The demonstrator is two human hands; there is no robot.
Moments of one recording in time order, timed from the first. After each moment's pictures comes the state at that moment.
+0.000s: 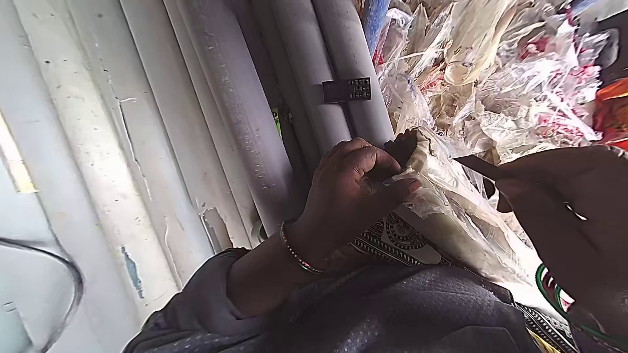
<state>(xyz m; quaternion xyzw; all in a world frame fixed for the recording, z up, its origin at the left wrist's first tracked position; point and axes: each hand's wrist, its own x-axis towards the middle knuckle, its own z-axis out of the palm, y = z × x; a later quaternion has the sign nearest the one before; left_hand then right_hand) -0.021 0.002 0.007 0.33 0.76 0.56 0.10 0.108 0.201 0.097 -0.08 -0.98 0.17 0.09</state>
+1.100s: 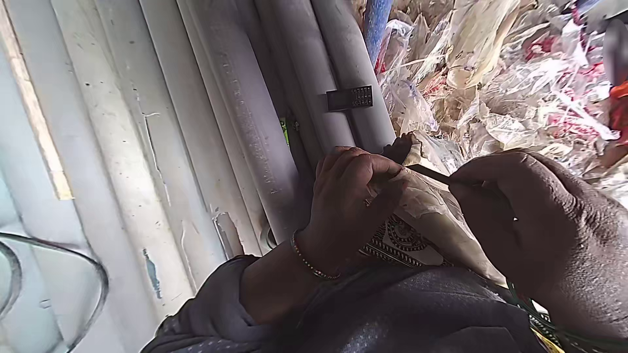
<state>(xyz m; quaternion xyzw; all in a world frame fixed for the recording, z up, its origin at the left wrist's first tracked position) -0.011 0.007 0.003 0.36 0.77 0.52 -0.05 0.090 0.176 0.094 -0.01 -0.98 0.11 0.14</state>
